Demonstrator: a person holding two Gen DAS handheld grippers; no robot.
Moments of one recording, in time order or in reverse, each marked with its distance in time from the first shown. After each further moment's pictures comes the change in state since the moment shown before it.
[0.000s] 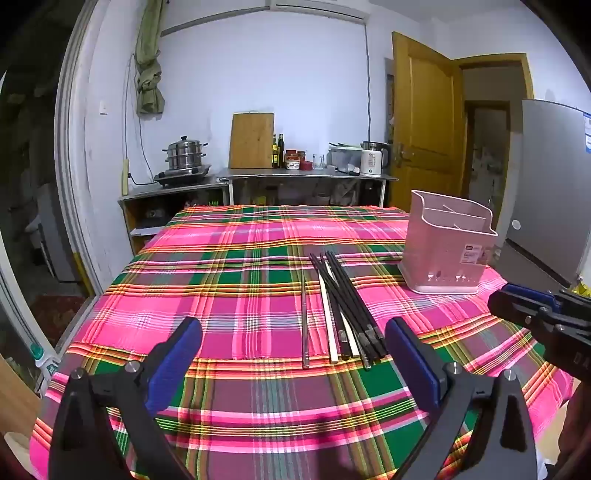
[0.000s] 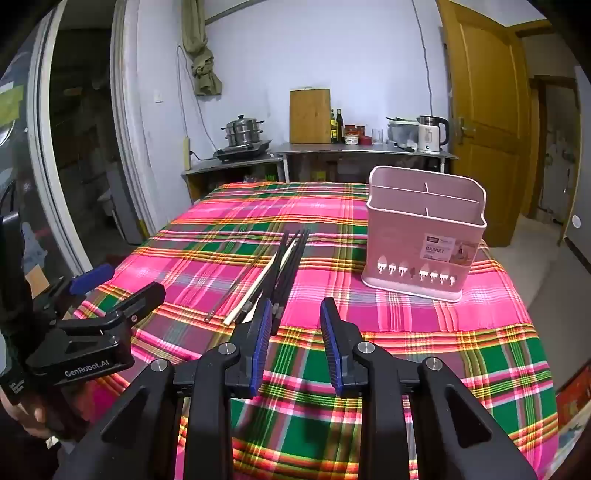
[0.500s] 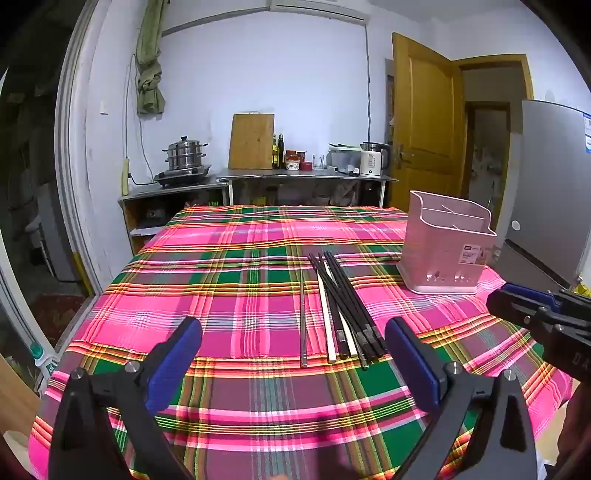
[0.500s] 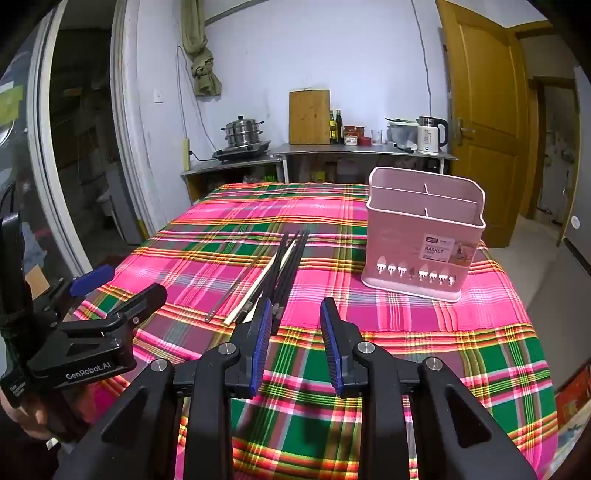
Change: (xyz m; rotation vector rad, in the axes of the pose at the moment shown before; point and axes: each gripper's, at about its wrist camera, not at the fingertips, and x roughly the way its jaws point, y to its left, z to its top) left arm -0.003 0.000 -0.001 -0.005 0.012 -0.003; right arm -0.002 0.000 0.000 -0.005 0.001 -0.003
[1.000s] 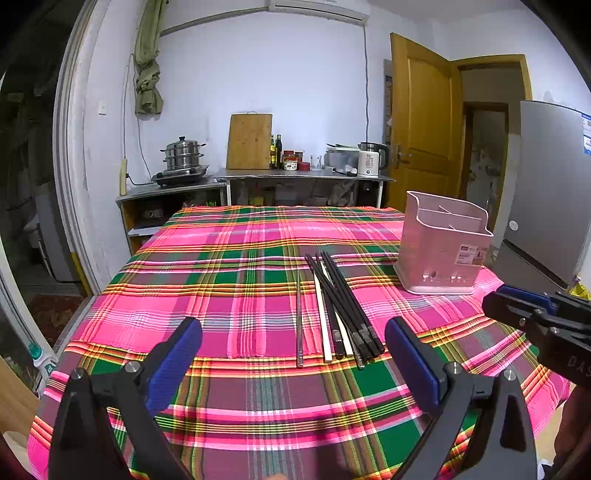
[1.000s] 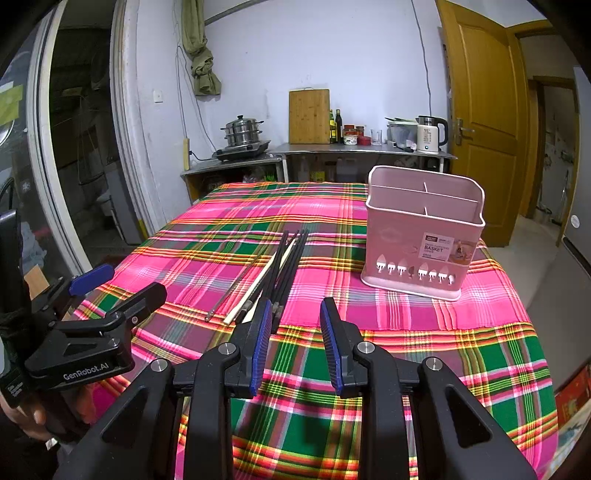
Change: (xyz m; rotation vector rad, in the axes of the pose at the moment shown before) left arm -0.002 -0.006 0.002 0.002 0.002 -0.007; right arm -0.001 0.000 0.000 0.001 0.002 -0.001
